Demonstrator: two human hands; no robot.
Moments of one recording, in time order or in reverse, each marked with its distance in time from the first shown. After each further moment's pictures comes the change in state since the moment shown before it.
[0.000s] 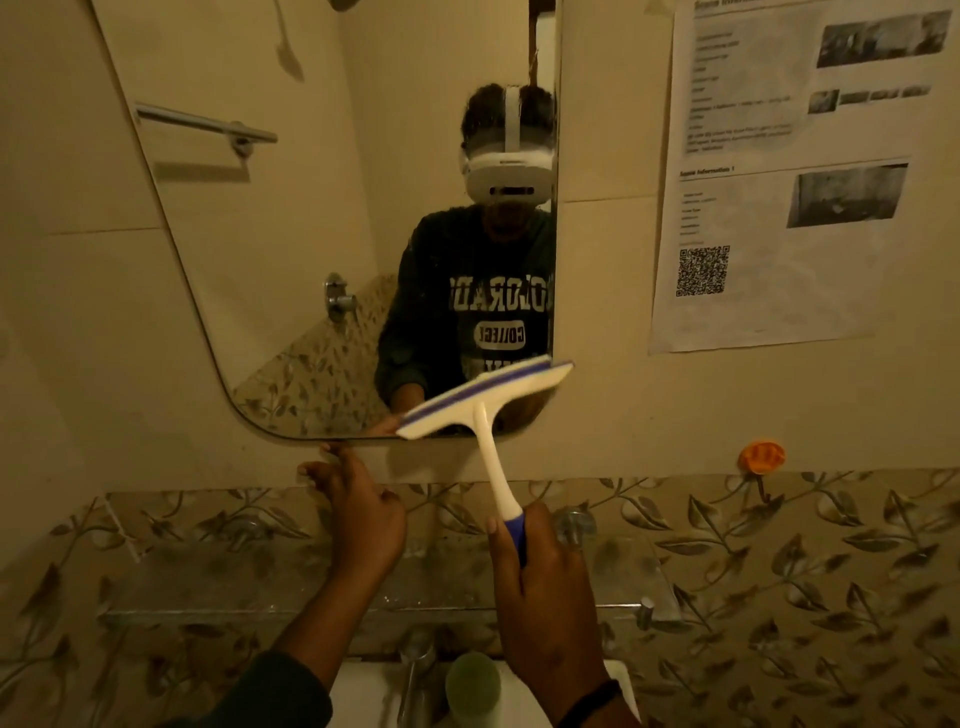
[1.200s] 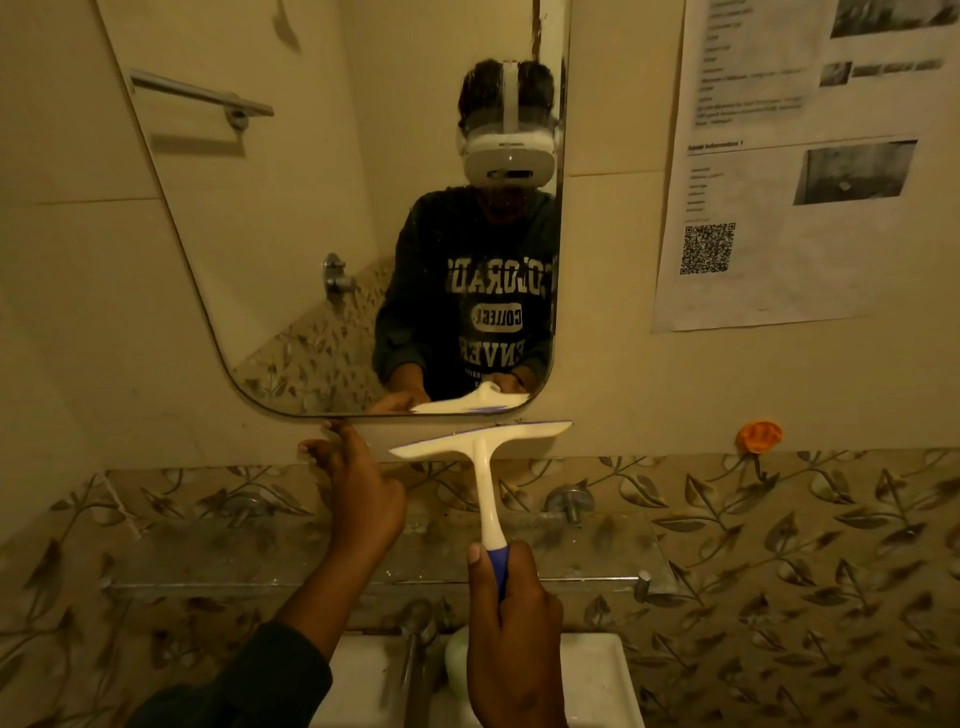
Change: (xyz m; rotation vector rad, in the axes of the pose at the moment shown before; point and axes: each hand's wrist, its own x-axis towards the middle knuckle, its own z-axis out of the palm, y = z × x) left_hand 0.004 -0.009 -0.001 0.062 -0.014 0.019; right_hand -0.042 -0.007 0.032 0.223 0.034 0.301
